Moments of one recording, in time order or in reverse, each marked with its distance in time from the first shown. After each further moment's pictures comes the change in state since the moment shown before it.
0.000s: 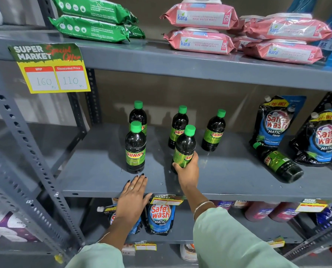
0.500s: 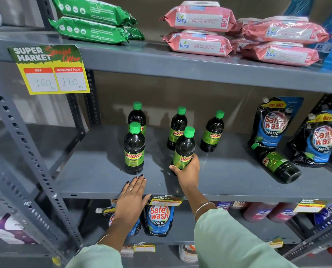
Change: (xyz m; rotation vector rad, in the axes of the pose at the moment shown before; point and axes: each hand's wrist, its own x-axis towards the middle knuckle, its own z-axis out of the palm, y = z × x) left_hand 0.000 0.000 0.000 -0.003 0.010 0.010; right_hand 0.001 0.002 -0.006 -0.051 -0.014 -0.028
